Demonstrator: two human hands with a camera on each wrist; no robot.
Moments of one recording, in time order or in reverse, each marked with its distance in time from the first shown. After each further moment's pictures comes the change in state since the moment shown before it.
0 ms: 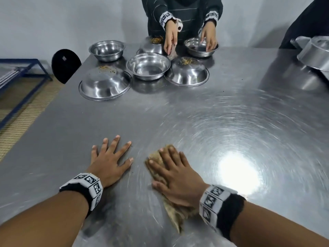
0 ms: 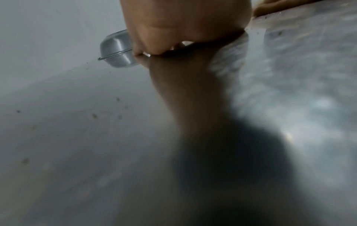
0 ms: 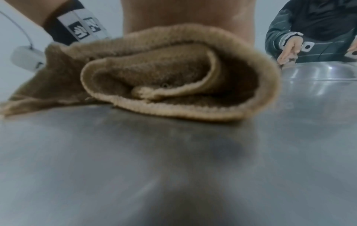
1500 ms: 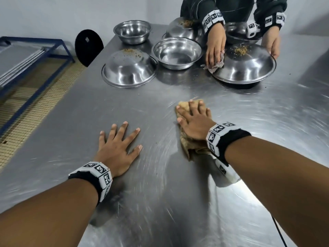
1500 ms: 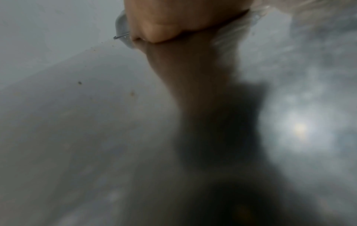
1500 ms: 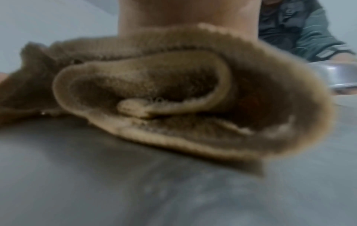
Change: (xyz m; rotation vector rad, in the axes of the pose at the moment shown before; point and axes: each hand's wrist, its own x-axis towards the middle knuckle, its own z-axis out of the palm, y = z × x) left_hand 0.017 -0.044 0.001 -0.013 0.043 -0.092; right_hand 0.166 0.060 -0.051 0.068 0.001 0.251
